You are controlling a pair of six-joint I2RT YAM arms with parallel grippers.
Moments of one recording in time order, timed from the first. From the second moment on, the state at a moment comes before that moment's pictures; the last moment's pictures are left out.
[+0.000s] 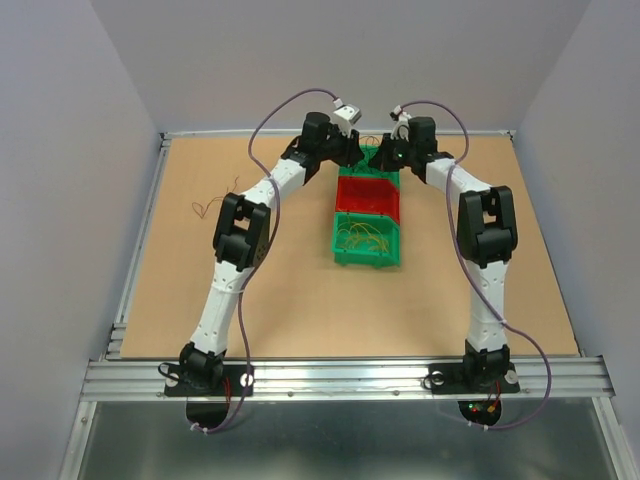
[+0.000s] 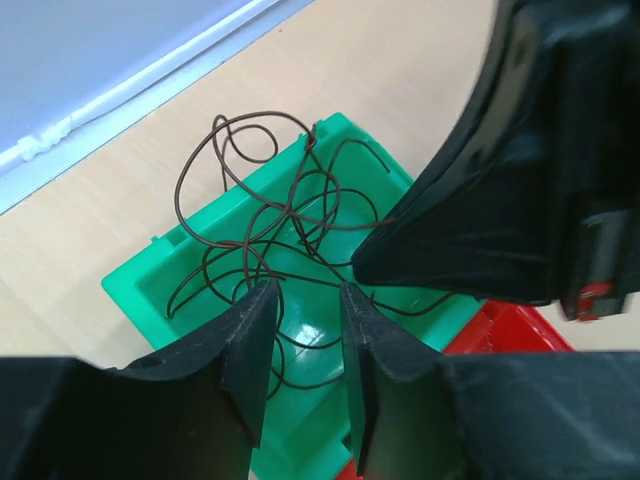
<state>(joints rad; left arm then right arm) -0.47 2.50 2.19 -0.02 0.45 -0.06 0.19 2.27 1.80 -0.05 -0.49 0.25</state>
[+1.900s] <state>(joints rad) -0.16 1.34 0.99 0.05 0.23 0.20 0.31 2.36 2.08 -0.22 -0.29 0.19</state>
